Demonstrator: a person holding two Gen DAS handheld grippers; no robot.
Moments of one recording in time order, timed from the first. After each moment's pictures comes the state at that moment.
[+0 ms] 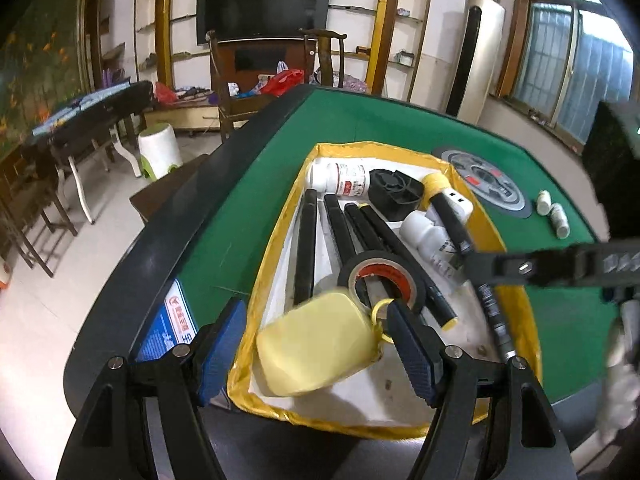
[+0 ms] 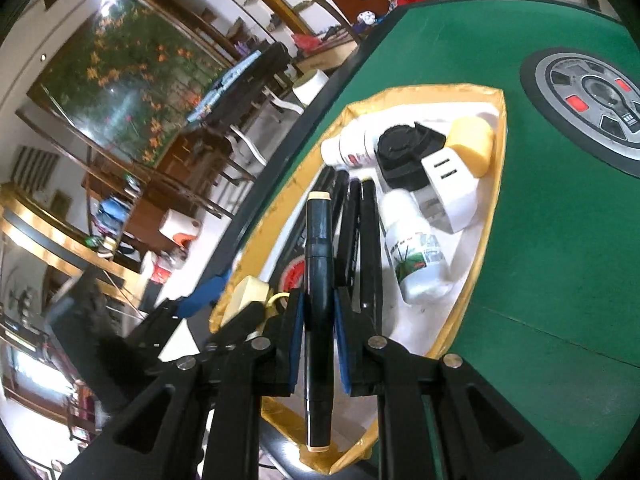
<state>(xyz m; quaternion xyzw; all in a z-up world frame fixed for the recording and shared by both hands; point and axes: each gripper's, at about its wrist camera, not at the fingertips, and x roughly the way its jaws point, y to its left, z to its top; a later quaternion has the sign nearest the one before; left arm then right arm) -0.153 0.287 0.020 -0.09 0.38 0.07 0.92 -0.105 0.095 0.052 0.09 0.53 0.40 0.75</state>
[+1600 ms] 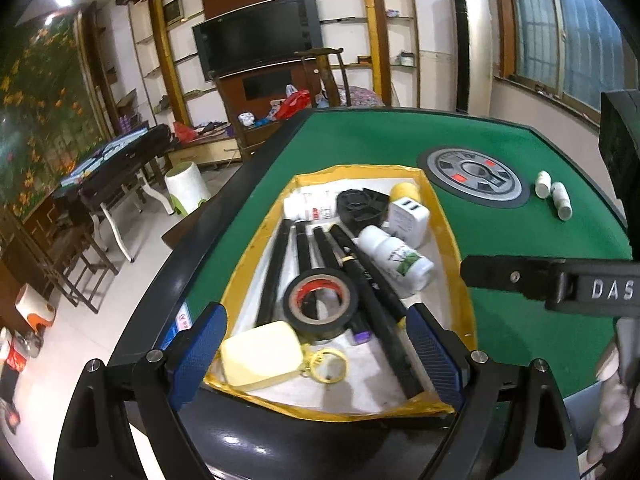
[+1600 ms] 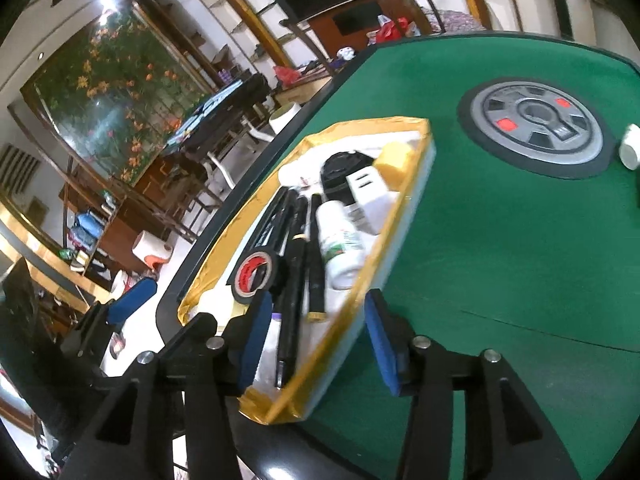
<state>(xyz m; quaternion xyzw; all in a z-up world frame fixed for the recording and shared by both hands) -0.157 0.202 0.051 0.01 0.36 0.13 0.92 -0.124 0.021 0.063 0.09 0.47 0.35 0.80</state>
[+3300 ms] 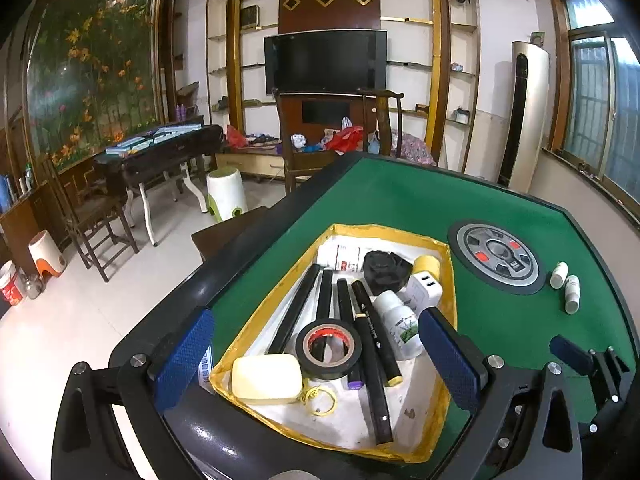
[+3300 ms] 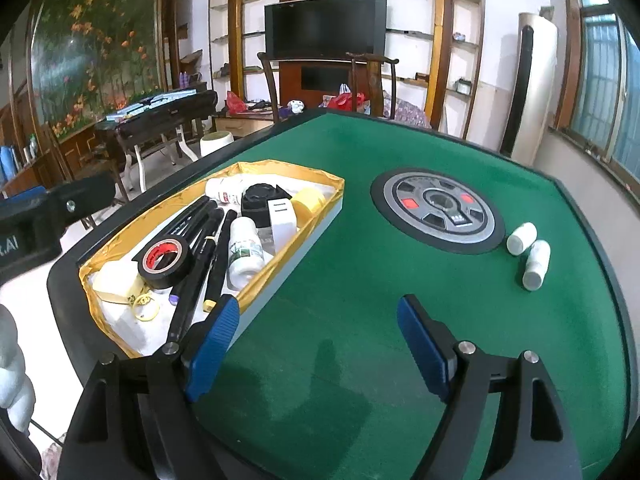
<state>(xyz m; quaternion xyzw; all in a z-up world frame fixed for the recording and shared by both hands) -0.165 0.209 0.083 -0.08 0.29 0.22 0.93 -0.172 0.019 0.077 -0.11 0.33 0.22 0.91</state>
